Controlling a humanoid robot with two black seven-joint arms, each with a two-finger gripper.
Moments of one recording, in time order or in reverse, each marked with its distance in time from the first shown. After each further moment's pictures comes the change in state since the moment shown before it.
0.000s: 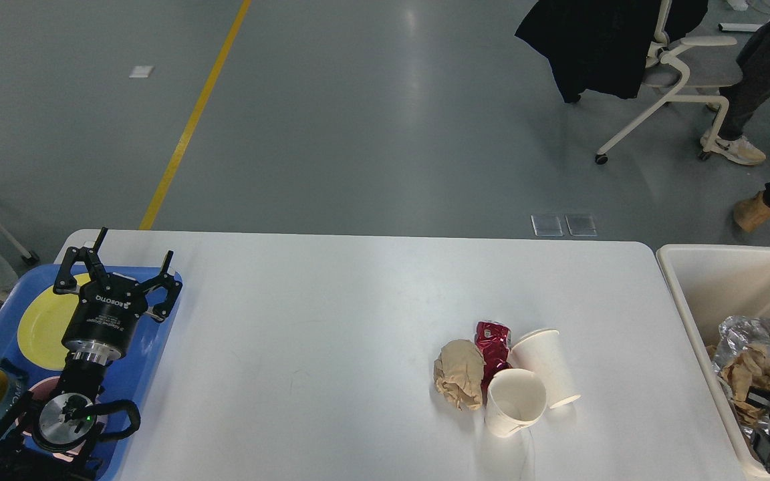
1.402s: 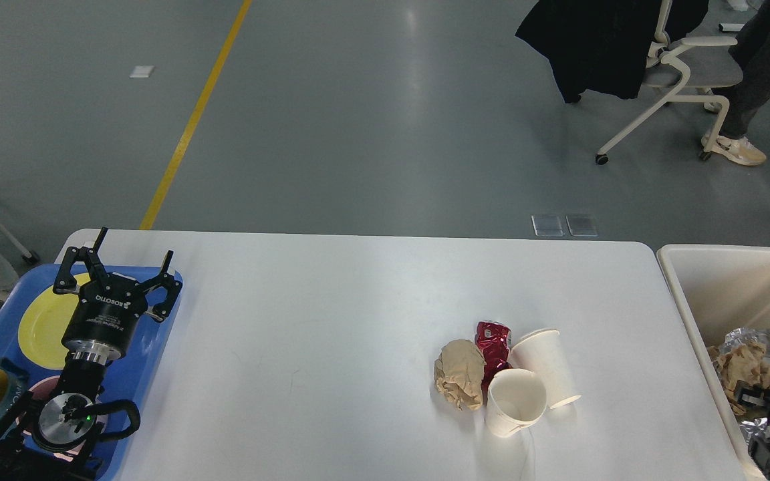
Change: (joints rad) left arm 0.000 0.000 0.000 0.000 0.000 0.000 0.000; right arm 0.013 -0.027 0.000 0.023 -0.007 -0.073 0.006
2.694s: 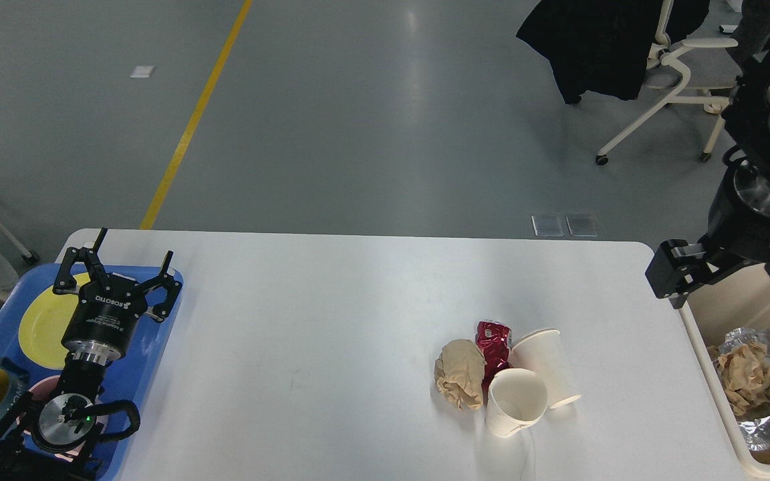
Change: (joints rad) left arm 0.002 0.000 0.000 0.001 0.000 0.000 0.000; right arm 1.992 0.059 -0.467 1.646 0.040 0.898 -0.038
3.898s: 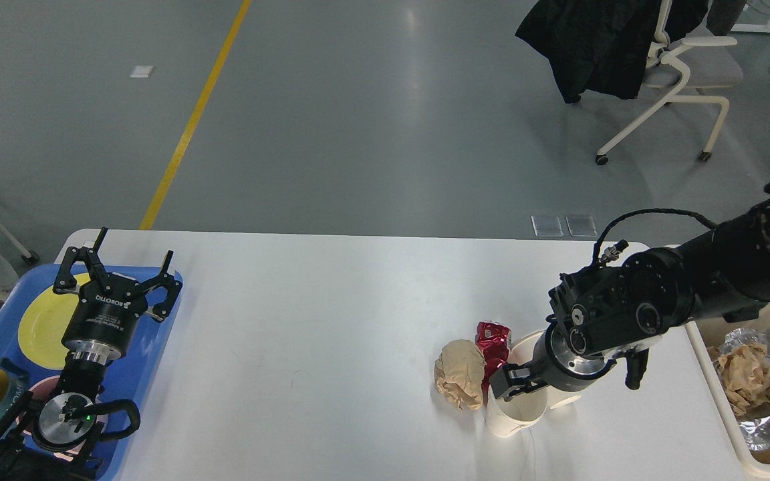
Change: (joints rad) left arm -0.002 0.000 -0.001 -0.001 0.000 0.000 0.002; right arm -0.859 0.191 0.276 -0.230 -0.072 -0.635 0.032
